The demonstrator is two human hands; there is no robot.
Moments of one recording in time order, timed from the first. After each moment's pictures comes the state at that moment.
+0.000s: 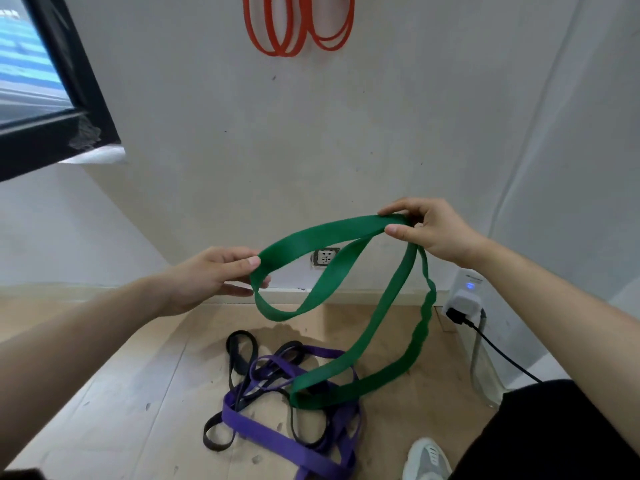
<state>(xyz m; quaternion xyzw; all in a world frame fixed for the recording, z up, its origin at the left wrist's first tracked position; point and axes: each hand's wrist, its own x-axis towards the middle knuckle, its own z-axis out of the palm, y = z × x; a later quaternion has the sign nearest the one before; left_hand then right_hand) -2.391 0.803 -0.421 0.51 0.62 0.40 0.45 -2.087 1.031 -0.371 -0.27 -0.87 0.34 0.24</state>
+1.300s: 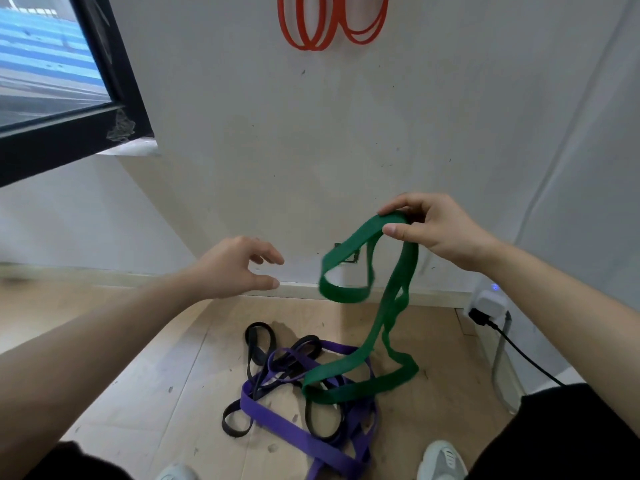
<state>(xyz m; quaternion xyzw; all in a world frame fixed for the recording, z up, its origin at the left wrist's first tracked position) -2.396 0.799 -0.418 0.60 0.76 0.21 0.15 -2.118 1.003 -0.368 -0.23 -0.84 0.43 0.23</state>
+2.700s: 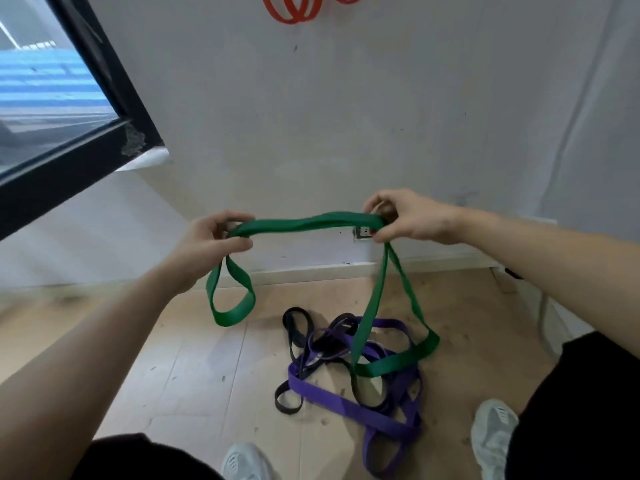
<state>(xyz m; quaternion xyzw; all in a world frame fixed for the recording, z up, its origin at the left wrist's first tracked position) -2.443 0.768 -0.405 0.45 0.73 0.44 0.26 -2.168 0.992 -0.410 -0.27 -0.83 0.48 0.09</state>
